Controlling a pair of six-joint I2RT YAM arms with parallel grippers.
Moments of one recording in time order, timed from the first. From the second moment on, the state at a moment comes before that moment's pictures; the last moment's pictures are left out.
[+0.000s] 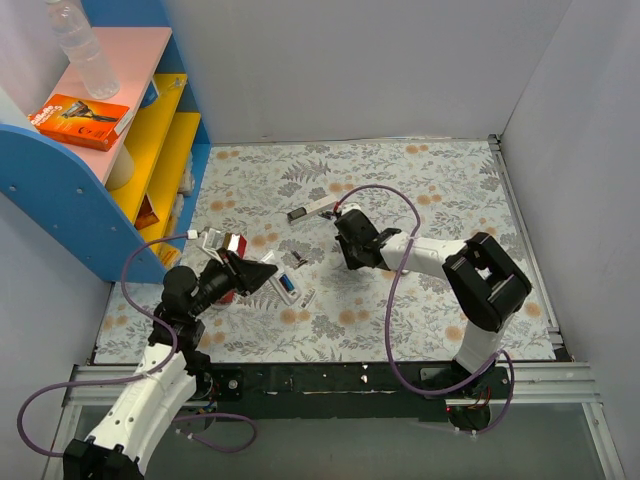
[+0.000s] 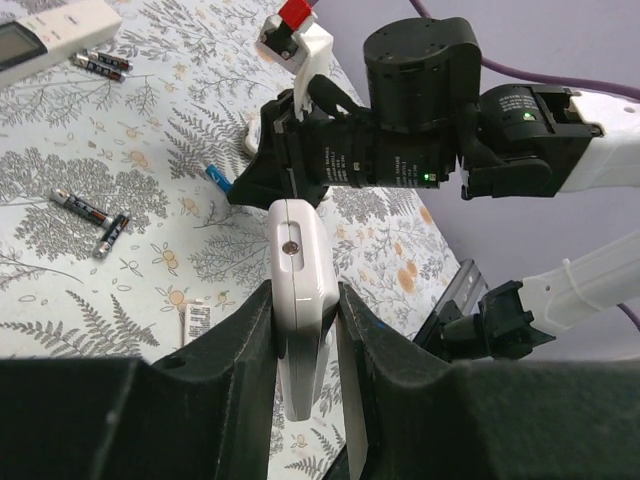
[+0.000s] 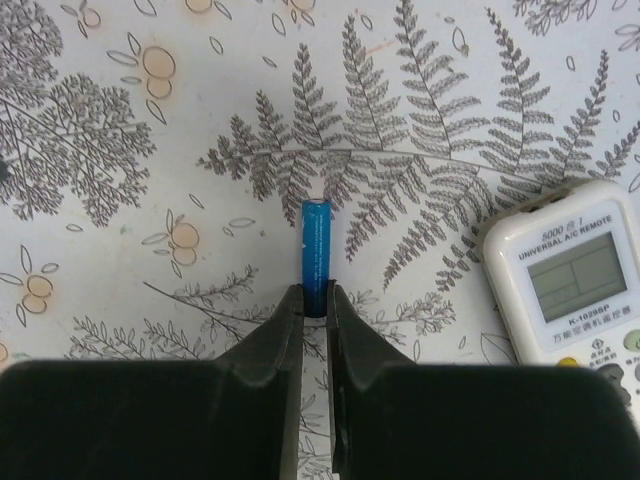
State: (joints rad) left arm -0.26 0.54 0.28 0.21 0.58 -0.71; right arm 0.77 1.79 1.04 -0.24 0.23 0.30
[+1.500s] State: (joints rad) left arm -0.26 0.81 0.04 0.94 0.54 -1.05; right arm 1.21 1.51 1.32 -0.61 0.11 0.16
